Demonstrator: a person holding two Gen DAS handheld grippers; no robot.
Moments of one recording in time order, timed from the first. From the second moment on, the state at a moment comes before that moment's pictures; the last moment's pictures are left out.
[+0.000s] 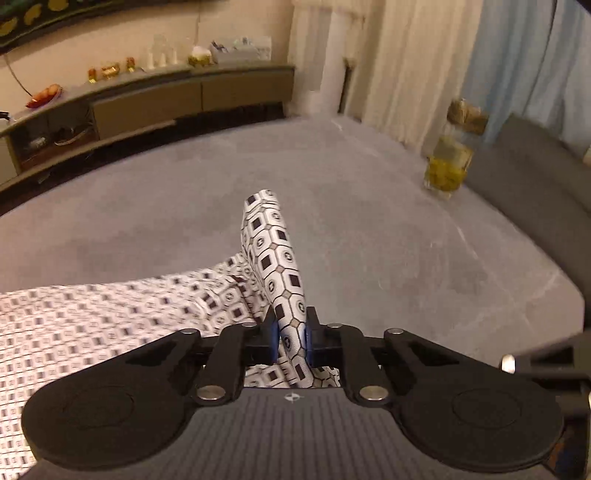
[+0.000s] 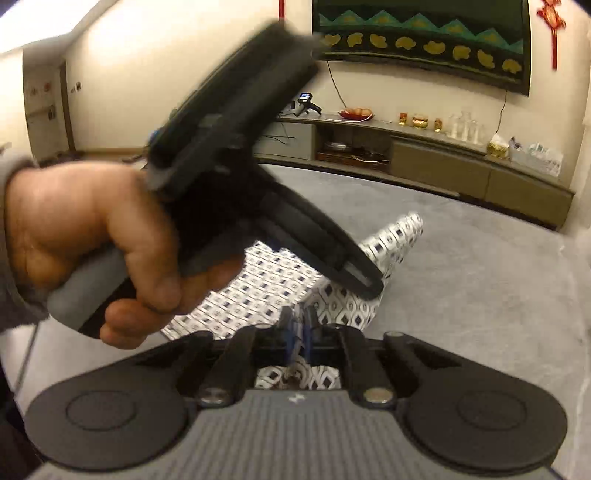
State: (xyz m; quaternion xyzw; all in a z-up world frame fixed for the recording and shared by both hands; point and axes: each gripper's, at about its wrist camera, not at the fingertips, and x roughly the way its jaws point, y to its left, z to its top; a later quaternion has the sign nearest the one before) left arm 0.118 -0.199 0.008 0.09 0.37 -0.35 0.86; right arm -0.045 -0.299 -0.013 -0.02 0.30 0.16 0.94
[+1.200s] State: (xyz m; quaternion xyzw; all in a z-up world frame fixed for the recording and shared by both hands) left arm 0.092 -0.037 -0.039 0.11 0.35 -0.24 0.90; right arm 0.118 -0.273 -0.060 -0.02 0.36 0.16 0.92
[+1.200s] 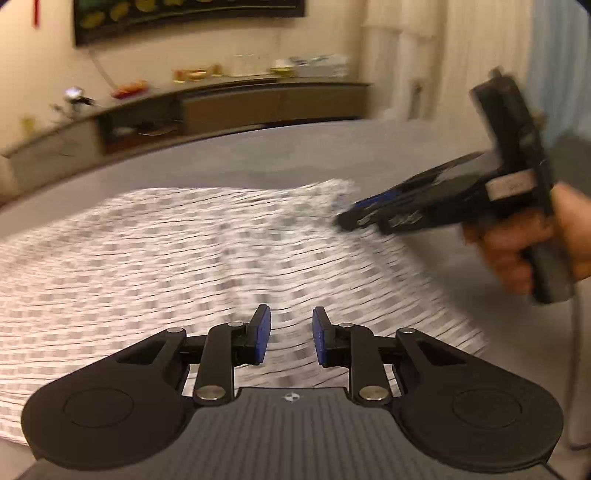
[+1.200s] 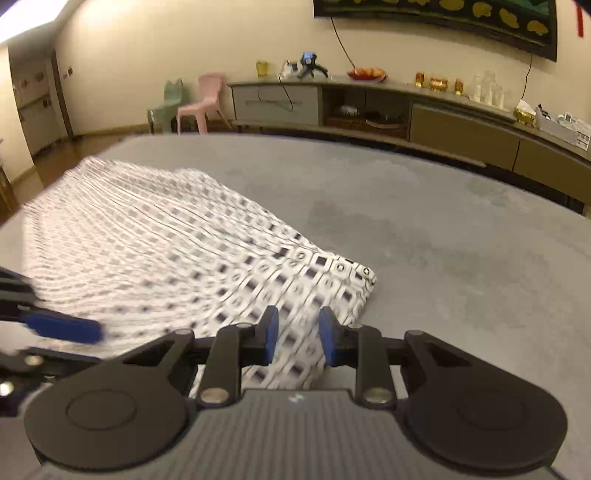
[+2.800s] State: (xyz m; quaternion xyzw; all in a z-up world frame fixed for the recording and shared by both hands) left arm 0.227 -0.111 -0.032 0.12 0.43 -0.20 0.87; right arm 0.056 -0.275 -0.062 -0.05 0.38 0.20 0.90
